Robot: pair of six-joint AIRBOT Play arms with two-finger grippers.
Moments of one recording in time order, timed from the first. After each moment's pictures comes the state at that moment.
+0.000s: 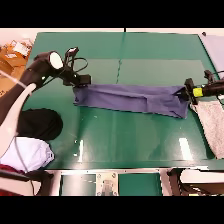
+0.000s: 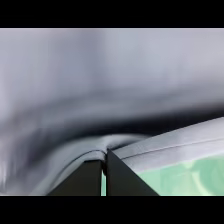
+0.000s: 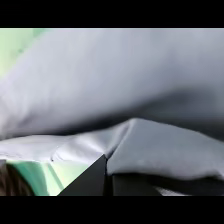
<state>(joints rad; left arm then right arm) -0.27 -1.65 1.54 1.22 -1.03 -1.60 -0.45 -1.55 1.24 -0.82 1.29 1.54</state>
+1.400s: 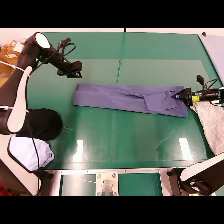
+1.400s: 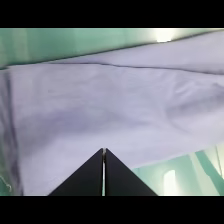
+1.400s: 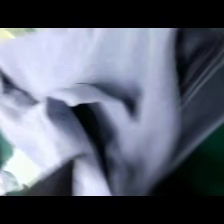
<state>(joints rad) -0.12 -1.88 1.95 1.08 -1.40 -1.53 -0.60 -1.96 1.47 -0.72 1.48 0.96</state>
